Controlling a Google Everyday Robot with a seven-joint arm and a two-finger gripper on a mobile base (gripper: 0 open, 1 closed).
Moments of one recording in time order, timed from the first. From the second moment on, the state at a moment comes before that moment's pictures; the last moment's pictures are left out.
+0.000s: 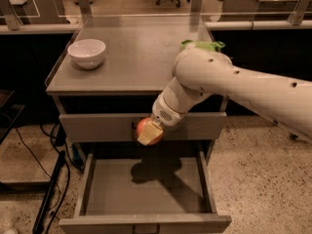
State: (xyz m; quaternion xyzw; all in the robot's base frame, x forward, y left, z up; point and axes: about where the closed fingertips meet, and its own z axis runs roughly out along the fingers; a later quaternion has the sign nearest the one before) arm 0.545 0.002 0.747 -0.53 0.81 0.16 0.19
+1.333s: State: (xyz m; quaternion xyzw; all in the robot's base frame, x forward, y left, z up) arm 0.594 -0.013 0.835 -0.53 0.80 0.14 0.25
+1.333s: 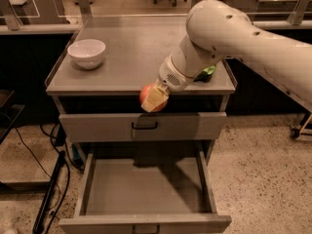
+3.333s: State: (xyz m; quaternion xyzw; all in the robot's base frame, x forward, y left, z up) arm 0.661 -0.029 0.885 -0.52 0.80 0.13 0.26
